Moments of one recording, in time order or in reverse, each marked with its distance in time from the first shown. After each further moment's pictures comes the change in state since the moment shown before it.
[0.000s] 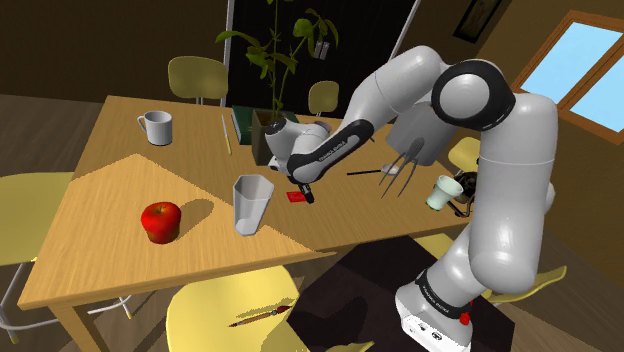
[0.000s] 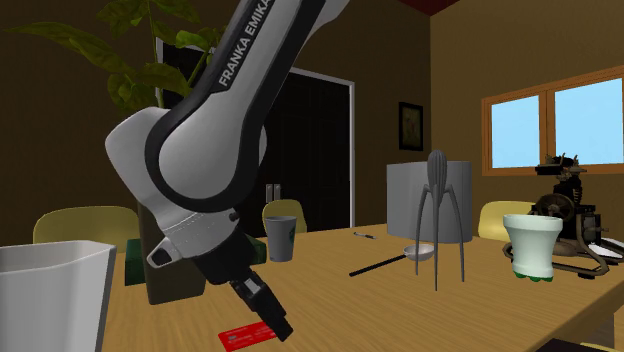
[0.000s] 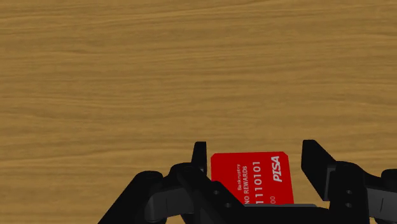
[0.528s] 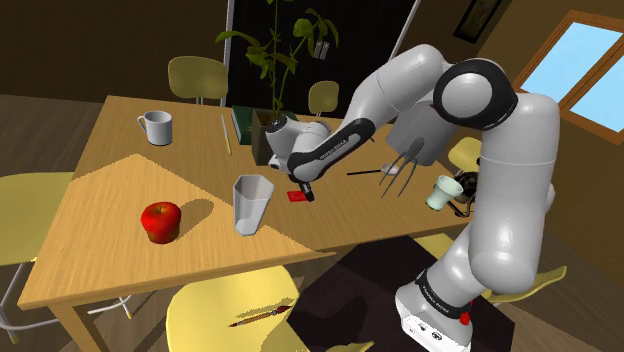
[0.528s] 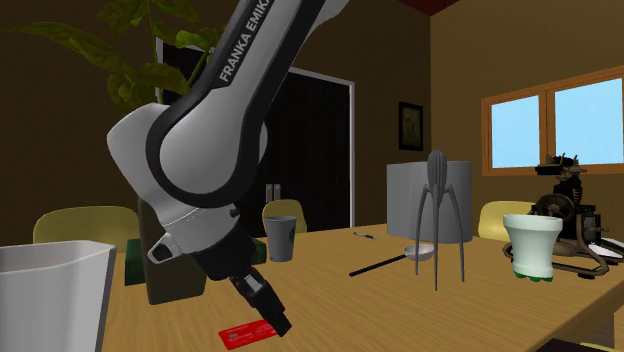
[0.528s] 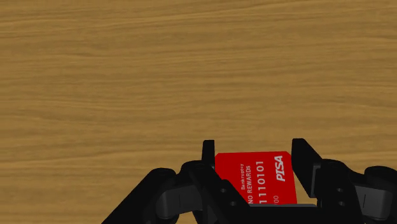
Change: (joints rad) arm -0.004 -0.010 0.001 -0.001 0.002 -0.002 -0.006
